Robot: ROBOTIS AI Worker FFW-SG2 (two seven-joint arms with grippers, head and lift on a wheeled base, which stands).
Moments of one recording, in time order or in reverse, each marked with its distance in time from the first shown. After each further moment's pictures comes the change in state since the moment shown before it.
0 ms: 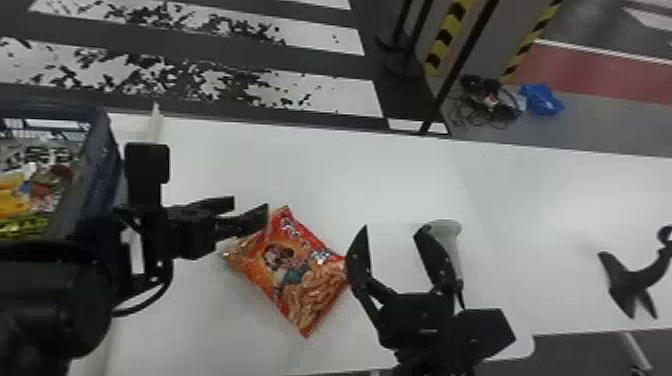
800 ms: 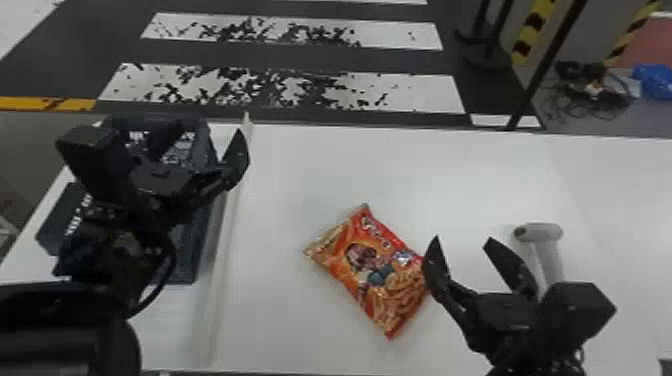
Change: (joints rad) left arm 0.241 0.000 0.200 -0.284 -0.113 -0.517 0.180; right arm -0.032 0.007 -0.049 -0.086 -0.101 0.334 0.123
